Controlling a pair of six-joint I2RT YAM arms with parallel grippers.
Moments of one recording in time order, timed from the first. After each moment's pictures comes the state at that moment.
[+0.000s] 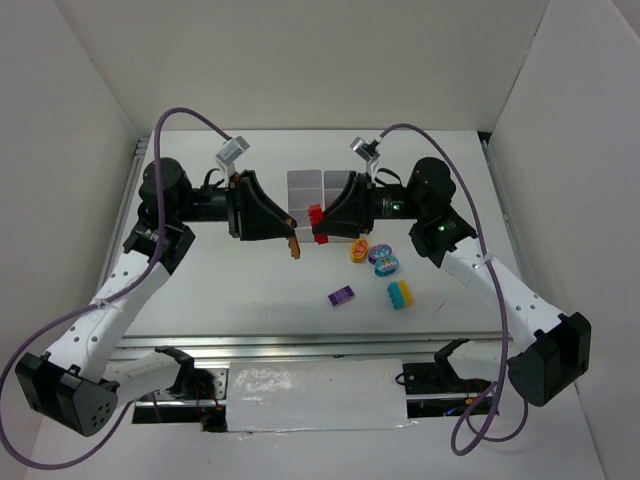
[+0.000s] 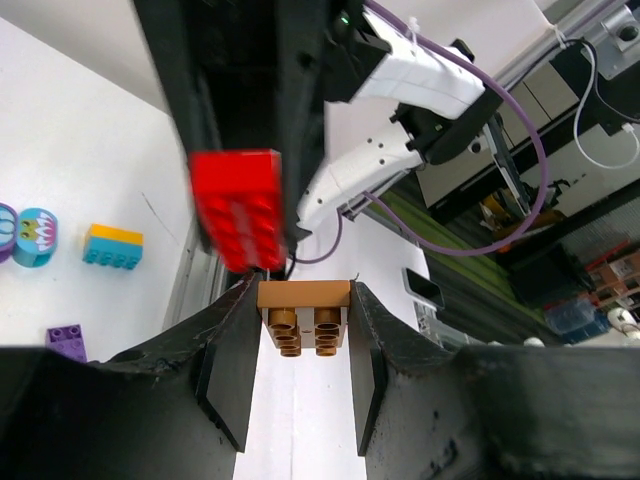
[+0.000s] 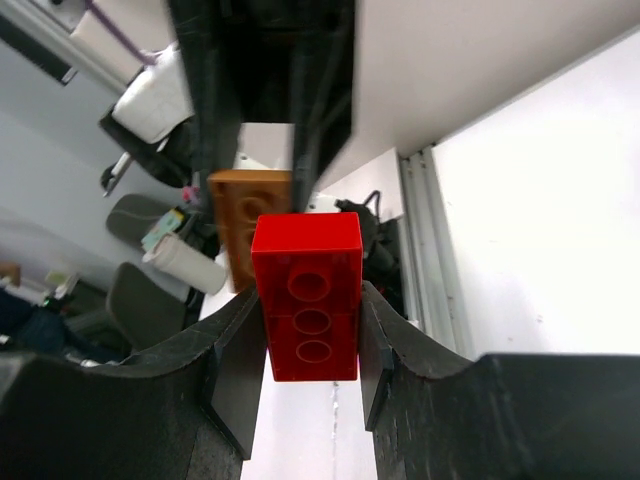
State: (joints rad) left arm -0.36 1.11 1.13 0.12 1.17 -0.79; right arm 0.53 1.21 1.09 0.25 -1.06 0.77
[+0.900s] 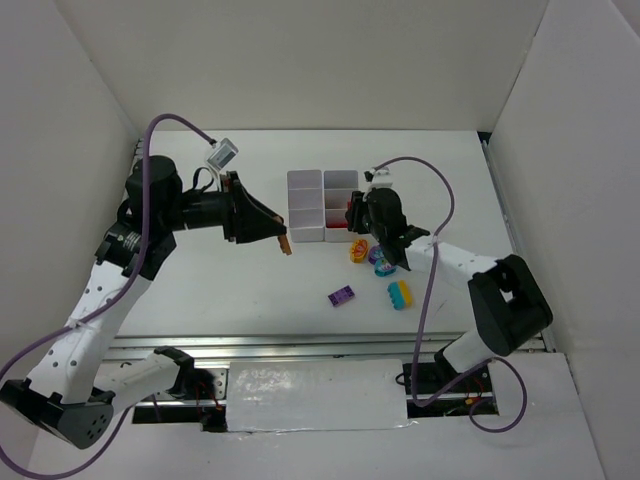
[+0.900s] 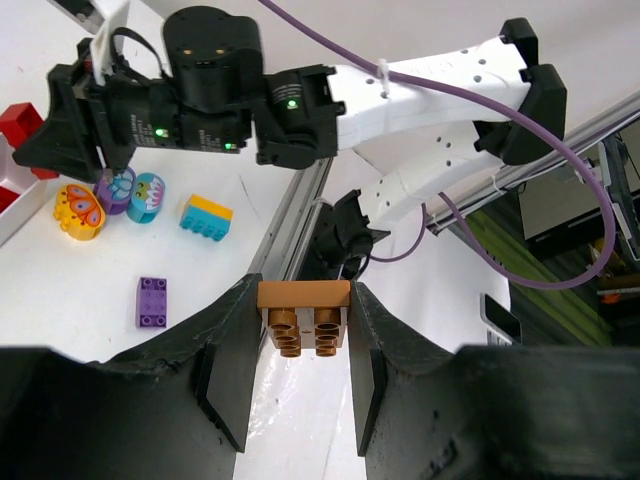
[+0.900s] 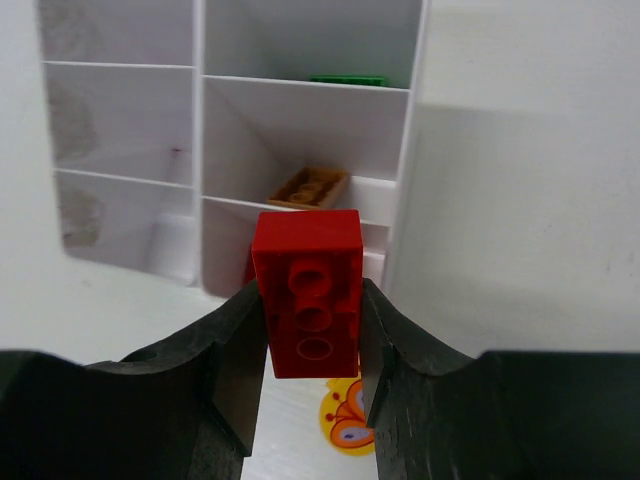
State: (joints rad) left arm -0.36 1.04 1.27 -0.38 0.94 -0.48; right arm 0.51 1.48 0.84 0.21 0.16 0.33
